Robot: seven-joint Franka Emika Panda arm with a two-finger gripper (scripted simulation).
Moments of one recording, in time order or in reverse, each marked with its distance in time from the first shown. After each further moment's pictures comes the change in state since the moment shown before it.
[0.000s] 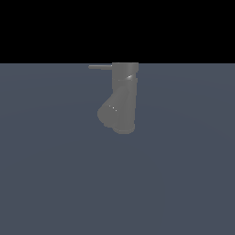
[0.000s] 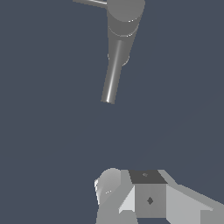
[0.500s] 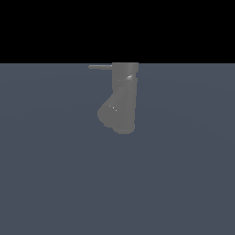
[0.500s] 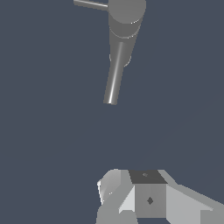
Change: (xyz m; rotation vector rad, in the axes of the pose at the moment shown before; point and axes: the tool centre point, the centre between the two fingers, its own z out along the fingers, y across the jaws) arm 0.004 -0.003 -0.001 0.018 0.002 0.011
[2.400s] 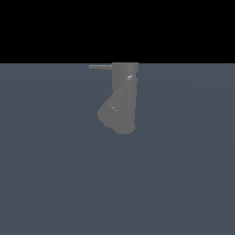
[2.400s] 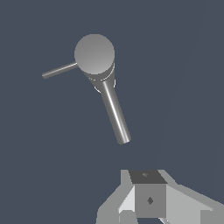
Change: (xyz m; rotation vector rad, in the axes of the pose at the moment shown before) arm 0.127 -0.018 0.015 0.014 -0.006 0.524
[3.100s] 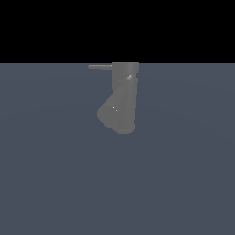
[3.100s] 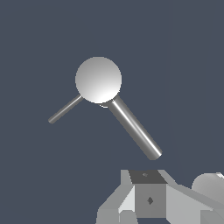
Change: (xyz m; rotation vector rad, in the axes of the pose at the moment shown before) arm 0.062 -0.054 0.035 0.000 -0.001 0.337
